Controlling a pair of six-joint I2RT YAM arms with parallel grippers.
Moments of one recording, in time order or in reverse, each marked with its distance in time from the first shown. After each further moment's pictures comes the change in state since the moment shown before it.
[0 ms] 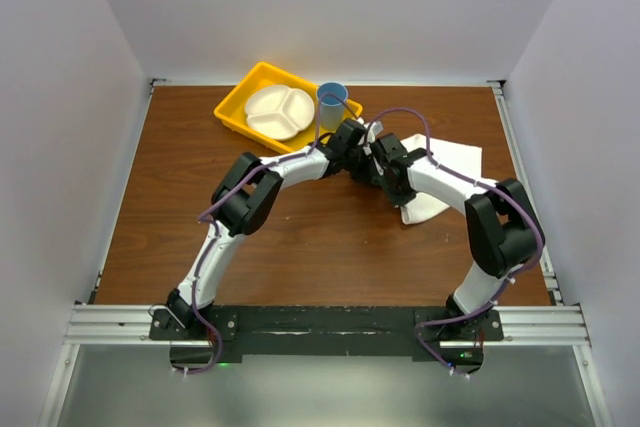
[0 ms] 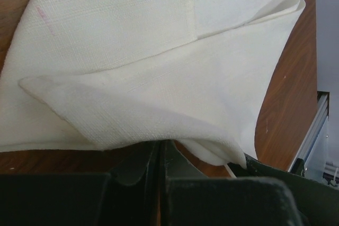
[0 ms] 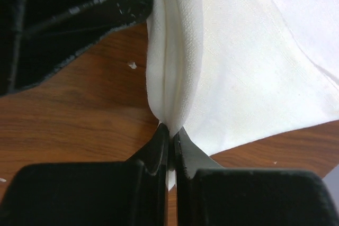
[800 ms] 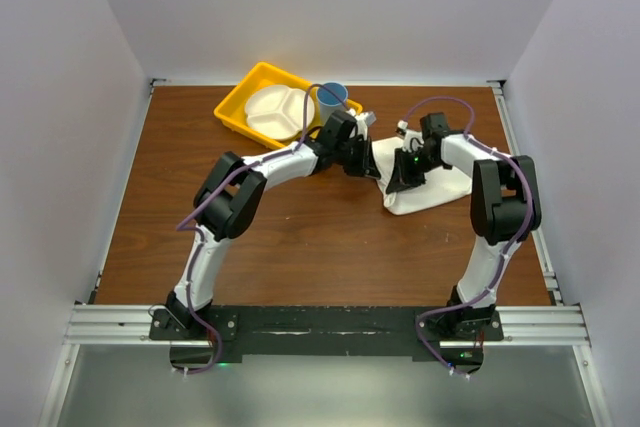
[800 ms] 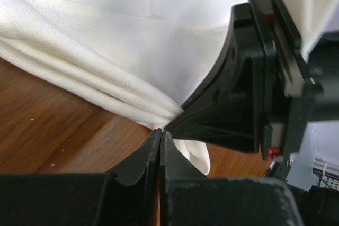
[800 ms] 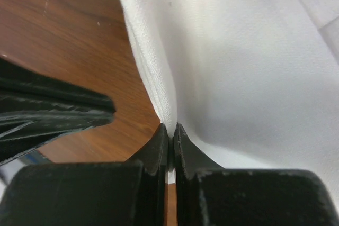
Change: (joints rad) left arm 0.028 -0.150 -0.117 0.008 0.000 0.007; right arm -0.345 0.190 0.154 0.032 -0.809 0.073
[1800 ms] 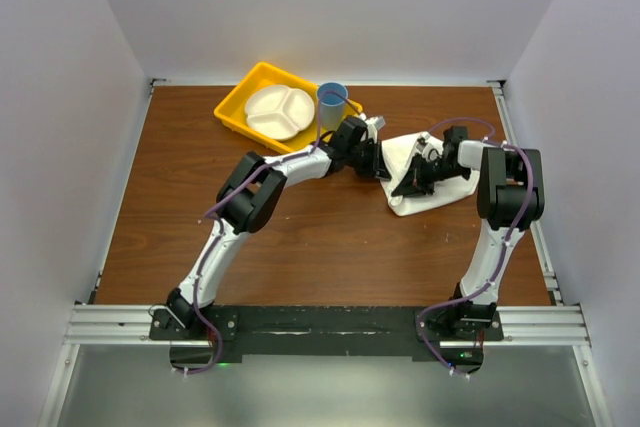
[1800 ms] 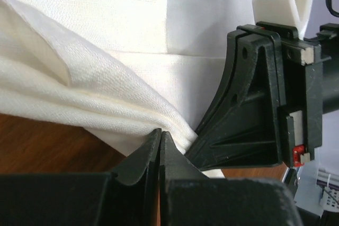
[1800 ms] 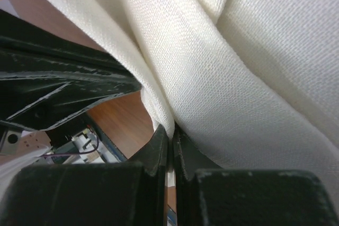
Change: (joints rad) left arm -0.020 0.201 0.181 0.060 0.019 -0.032; right arm -0.198 0.148 -0.031 0.032 -0.304 0.134
